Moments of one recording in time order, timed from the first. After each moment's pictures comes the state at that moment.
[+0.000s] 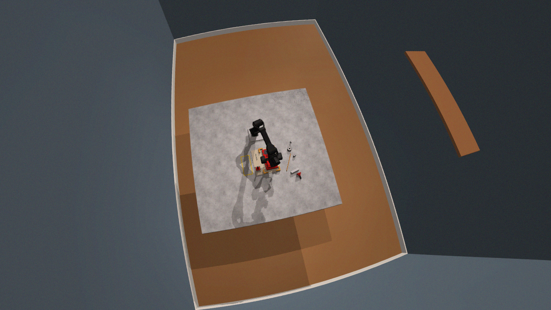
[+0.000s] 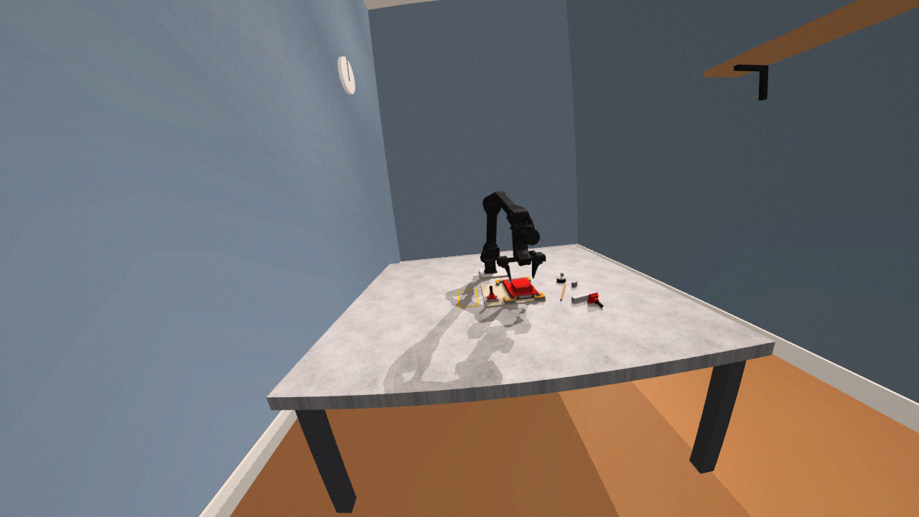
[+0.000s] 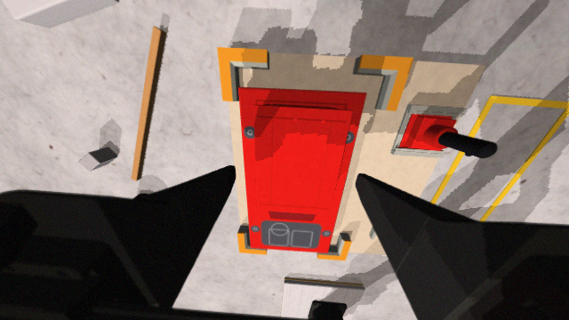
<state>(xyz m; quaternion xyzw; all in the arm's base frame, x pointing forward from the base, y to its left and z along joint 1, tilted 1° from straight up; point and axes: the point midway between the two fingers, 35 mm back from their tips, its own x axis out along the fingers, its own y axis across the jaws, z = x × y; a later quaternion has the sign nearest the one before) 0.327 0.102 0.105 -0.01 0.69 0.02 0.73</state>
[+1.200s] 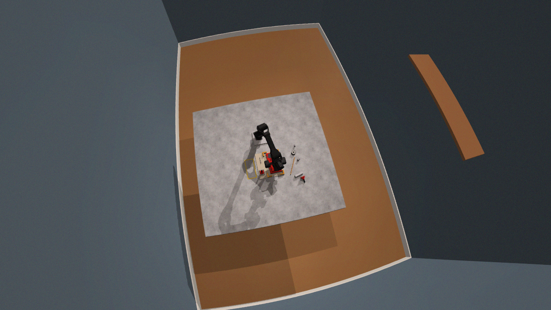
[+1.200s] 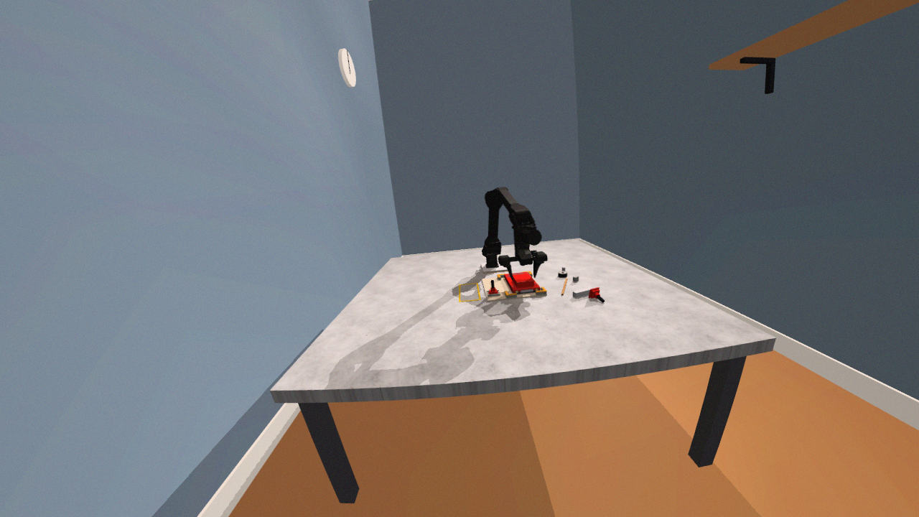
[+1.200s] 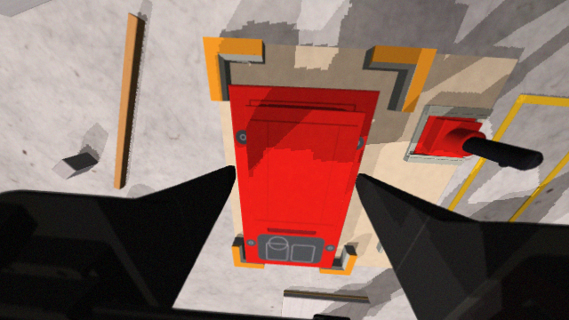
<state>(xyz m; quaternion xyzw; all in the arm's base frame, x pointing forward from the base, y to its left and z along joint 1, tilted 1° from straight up) 0.327 0.102 0.085 -0.01 0.69 0.02 0.73</state>
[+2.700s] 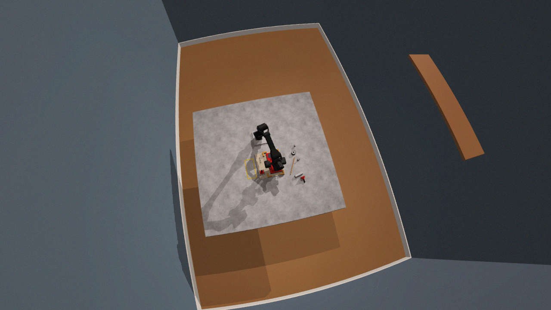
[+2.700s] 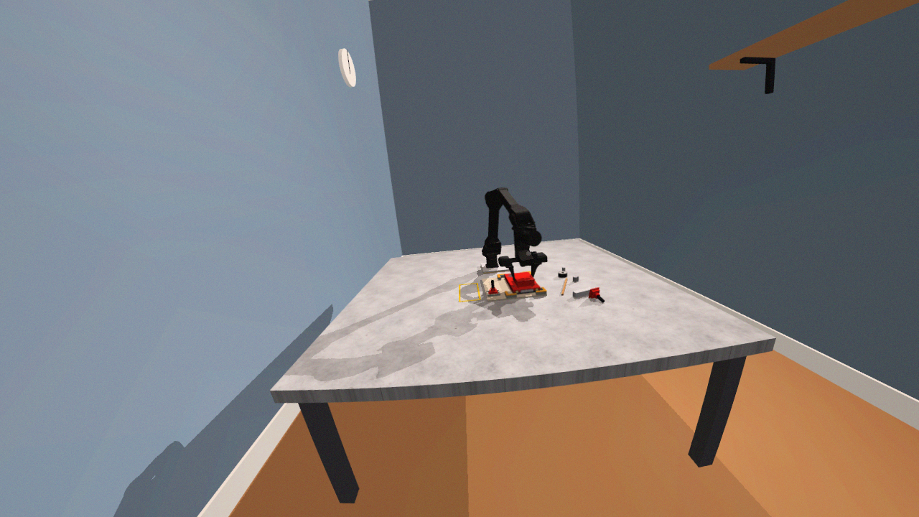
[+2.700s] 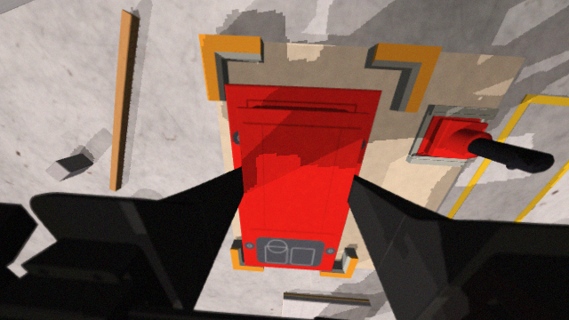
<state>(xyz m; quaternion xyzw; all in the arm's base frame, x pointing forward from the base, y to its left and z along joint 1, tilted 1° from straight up) 0.327 0.102 0.081 -0.01 0.69 0.02 0.73</state>
